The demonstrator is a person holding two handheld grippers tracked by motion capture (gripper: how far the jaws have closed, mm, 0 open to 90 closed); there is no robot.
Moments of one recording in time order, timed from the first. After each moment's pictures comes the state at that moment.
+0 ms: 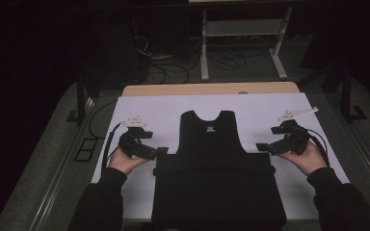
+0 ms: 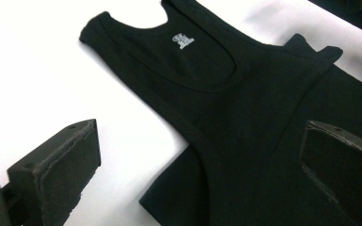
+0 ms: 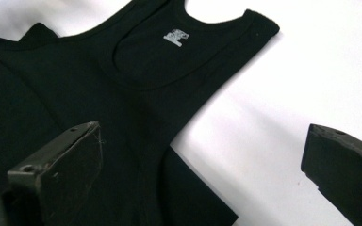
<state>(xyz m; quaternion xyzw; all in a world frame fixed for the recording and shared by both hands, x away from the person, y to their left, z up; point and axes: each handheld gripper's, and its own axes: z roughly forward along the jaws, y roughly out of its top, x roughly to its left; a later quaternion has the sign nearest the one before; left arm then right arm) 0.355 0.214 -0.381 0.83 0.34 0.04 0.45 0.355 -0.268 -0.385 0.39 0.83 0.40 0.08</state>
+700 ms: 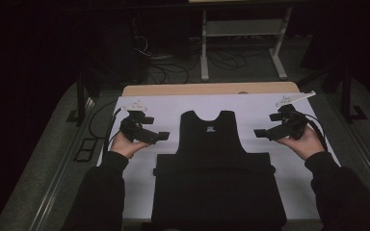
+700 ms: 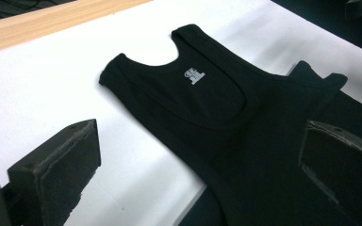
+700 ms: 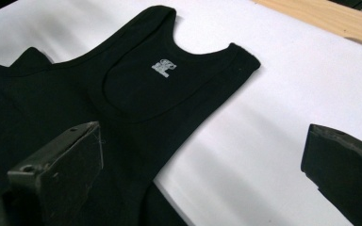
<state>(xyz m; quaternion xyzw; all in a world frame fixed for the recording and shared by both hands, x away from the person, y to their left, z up) 0.387 0.209 -0.357 0.82 0.33 0.06 0.46 0.385 -0.263 -0.359 0.39 0.83 0.40 0.09</state>
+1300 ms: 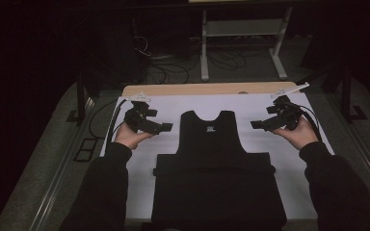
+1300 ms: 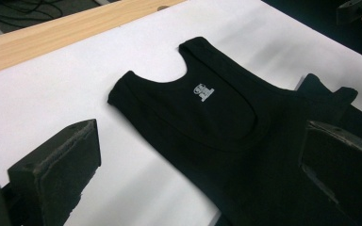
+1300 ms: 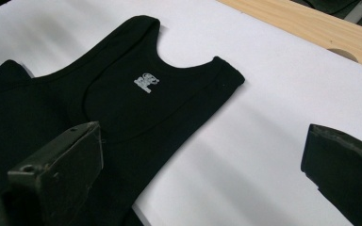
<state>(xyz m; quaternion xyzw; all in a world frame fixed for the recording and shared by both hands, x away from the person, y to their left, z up) 0.415 0.200 -0.352 0.82 0.33 0.05 0.46 0.412 -0.257 -0.356 0.40 0.83 0.39 0.09</state>
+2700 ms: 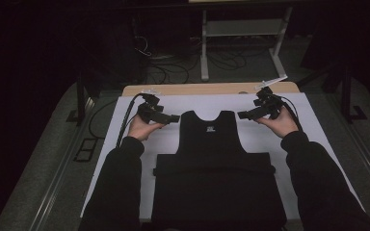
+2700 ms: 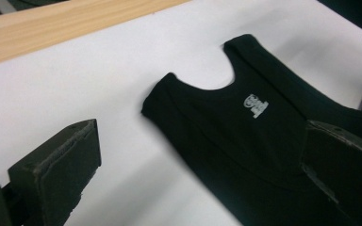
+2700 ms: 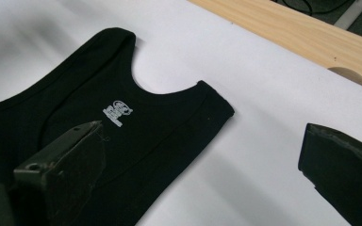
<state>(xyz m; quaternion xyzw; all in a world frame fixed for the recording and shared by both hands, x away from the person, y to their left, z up) 0.474 0.183 -0.393 0.82 0.38 0.05 0.43 0.465 -0.228 -0.374 0.41 0.83 0.37 0.10</state>
